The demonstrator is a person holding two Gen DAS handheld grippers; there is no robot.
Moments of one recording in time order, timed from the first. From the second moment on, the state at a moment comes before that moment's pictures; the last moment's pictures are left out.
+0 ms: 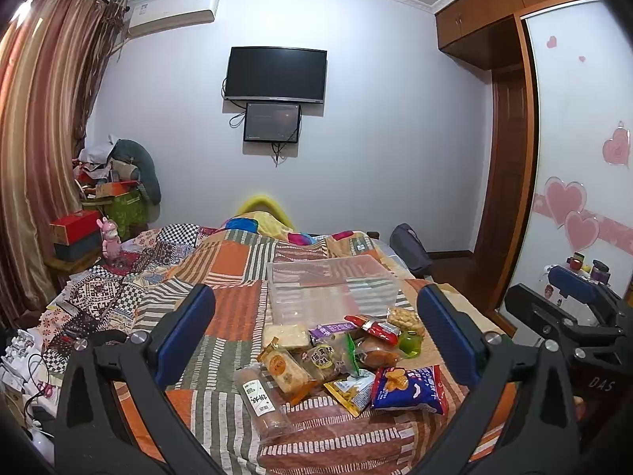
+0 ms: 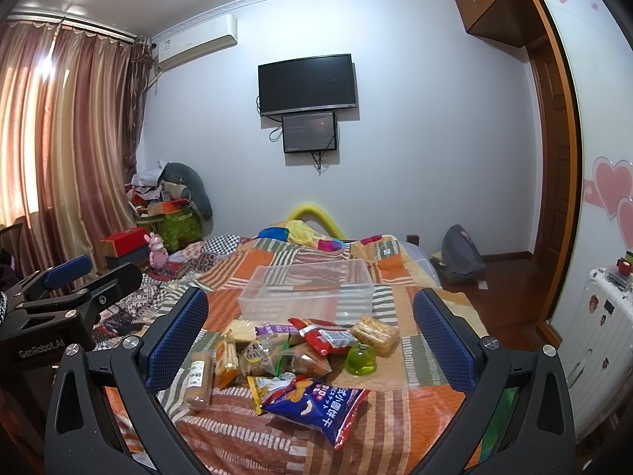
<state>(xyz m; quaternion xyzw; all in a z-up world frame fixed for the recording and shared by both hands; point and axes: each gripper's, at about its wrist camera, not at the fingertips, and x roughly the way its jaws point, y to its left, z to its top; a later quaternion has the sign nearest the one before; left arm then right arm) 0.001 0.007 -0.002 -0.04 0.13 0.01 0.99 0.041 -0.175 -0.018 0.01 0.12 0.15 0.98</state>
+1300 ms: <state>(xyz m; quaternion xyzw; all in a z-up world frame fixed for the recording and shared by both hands) -0.002 0.005 0.002 -0.03 0.12 0.01 0.99 0.037 -0.169 -0.018 0.01 0.12 0.16 0.98</state>
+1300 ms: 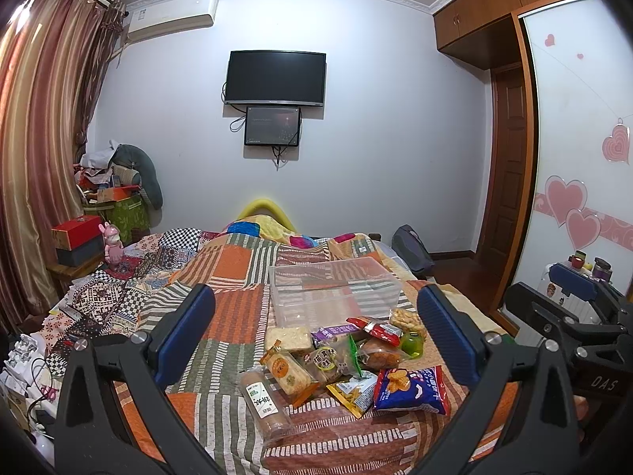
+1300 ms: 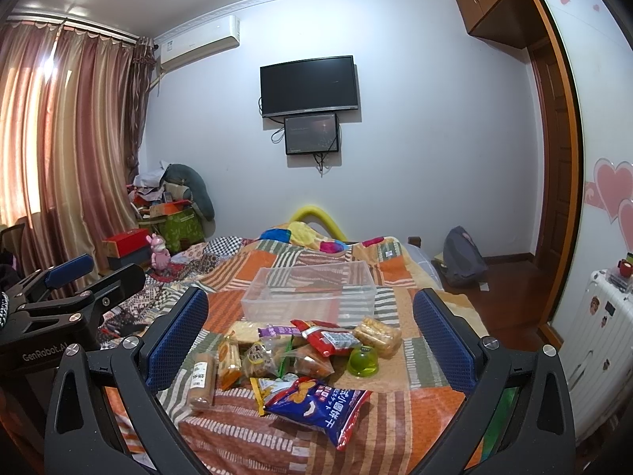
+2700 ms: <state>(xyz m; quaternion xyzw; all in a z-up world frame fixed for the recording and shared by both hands) 0.077 0.048 -0.076 -0.01 0.30 0.00 0.95 0.100 -0.174 -0.096 -0.01 0.28 0.18 0.94</state>
